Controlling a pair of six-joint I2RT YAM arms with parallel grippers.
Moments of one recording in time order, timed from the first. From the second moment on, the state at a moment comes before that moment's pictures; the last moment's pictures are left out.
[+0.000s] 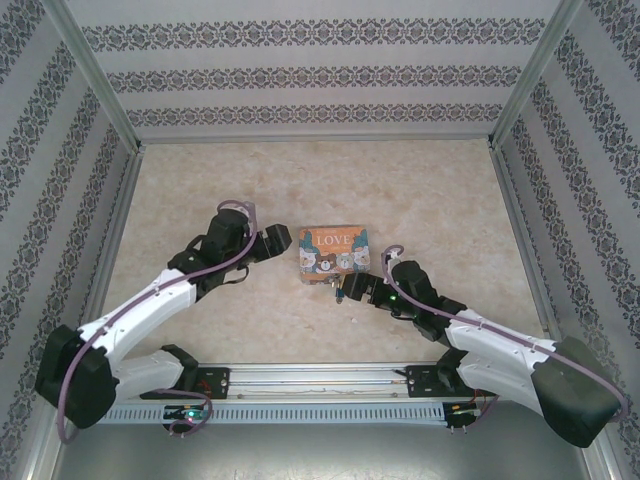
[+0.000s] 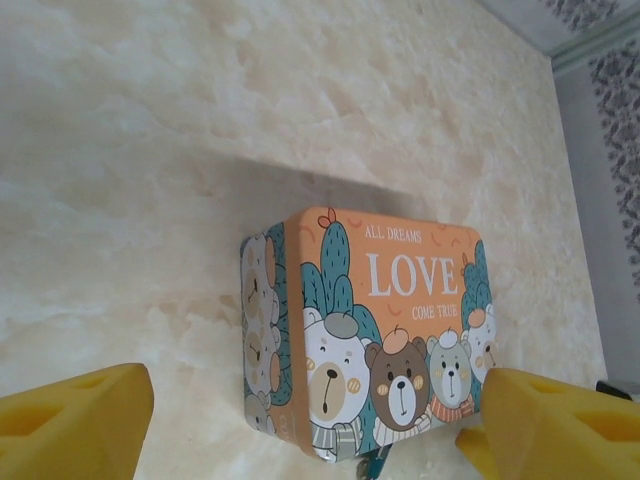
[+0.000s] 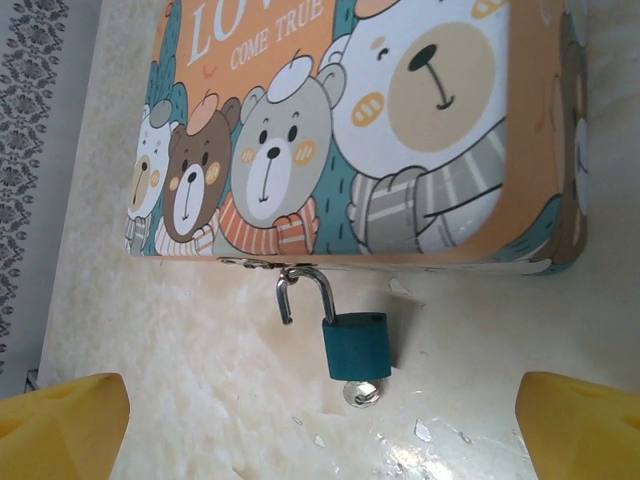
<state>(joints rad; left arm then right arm) -0.49 1.16 0.76 -0.24 0.11 -0.79 0.64 0.98 0.25 0.14 -0.22 0.90</state>
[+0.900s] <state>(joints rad) -0.48 1.66 0.91 -0.09 0.37 -0.79 0.54 1.20 0.39 0.18 -0.35 0.87</state>
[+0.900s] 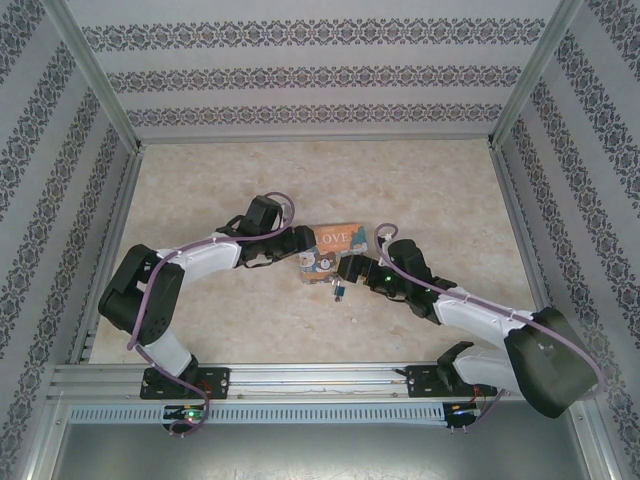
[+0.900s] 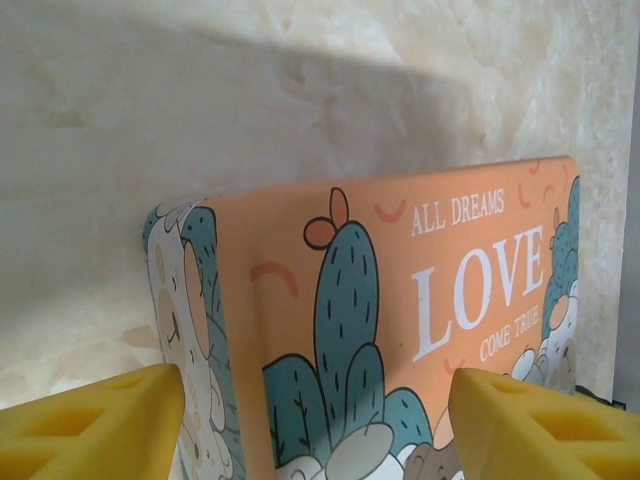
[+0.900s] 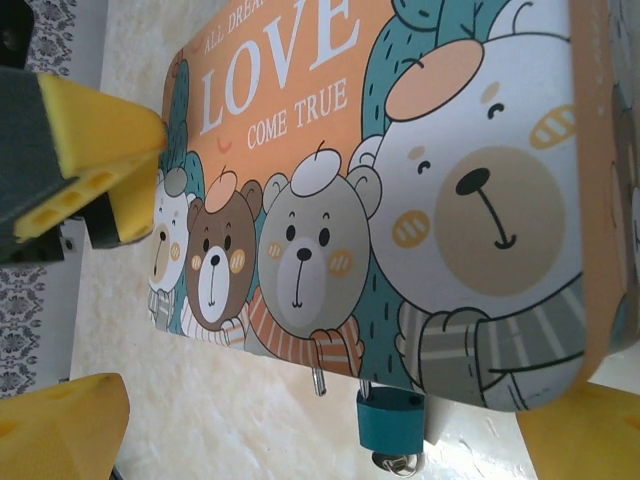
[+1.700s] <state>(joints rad) -0.48 1.53 0.72 -0.02 0.34 -0.83 0.49 1.46 0.57 0.24 -0.46 0.70</state>
